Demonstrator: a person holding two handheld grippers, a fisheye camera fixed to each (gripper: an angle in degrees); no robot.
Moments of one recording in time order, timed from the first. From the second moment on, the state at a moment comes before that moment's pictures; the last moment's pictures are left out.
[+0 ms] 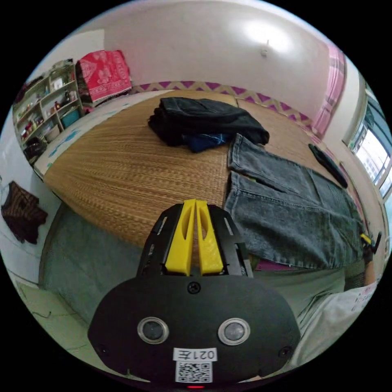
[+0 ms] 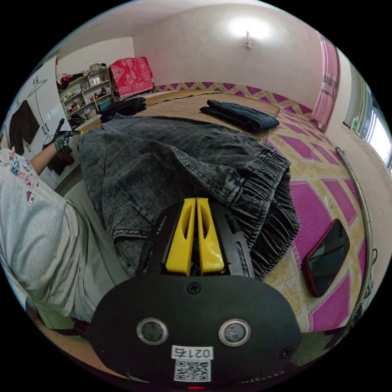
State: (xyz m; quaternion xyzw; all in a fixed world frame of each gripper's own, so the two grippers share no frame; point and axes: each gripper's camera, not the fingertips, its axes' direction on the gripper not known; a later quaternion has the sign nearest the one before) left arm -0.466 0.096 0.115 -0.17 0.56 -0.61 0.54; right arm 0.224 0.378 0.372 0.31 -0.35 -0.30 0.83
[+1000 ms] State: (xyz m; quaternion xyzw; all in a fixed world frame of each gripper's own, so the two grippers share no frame) left arm -0.394 0.150 0.067 -0.15 0.58 -0.75 0.29; right arm 0.400 0.474 0.528 0.20 -0.67 0.25 0.66
